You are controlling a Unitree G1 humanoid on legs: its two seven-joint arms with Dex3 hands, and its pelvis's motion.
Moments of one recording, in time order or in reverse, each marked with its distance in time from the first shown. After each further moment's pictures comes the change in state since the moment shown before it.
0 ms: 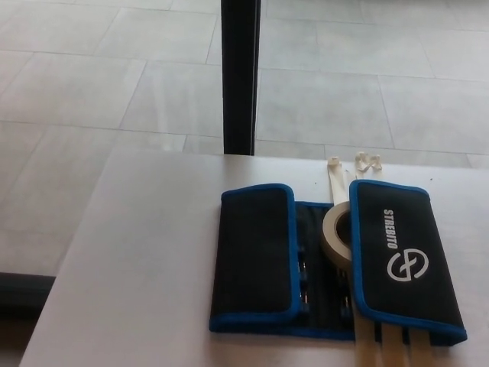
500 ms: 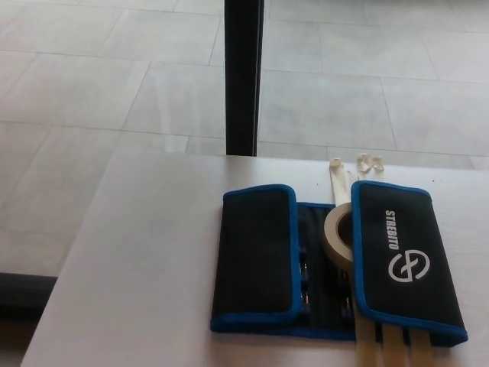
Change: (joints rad) left_arm 0.003 0.002 0.027 0.001 -0.003 0.000 0.000; right_arm -0.005 -0.057 -0.366 0.470 0.068 -0.016 -0.038
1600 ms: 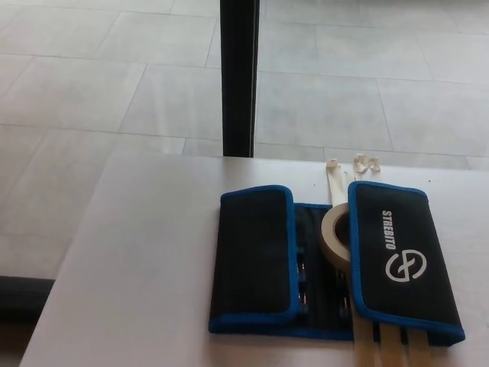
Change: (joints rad) left_arm 0.010 -0.045 -0.067 -0.059 0.053 0.044 0.052; right_arm 0.174 0.110 0.112 0.522 -0.191 -0.015 -0.024
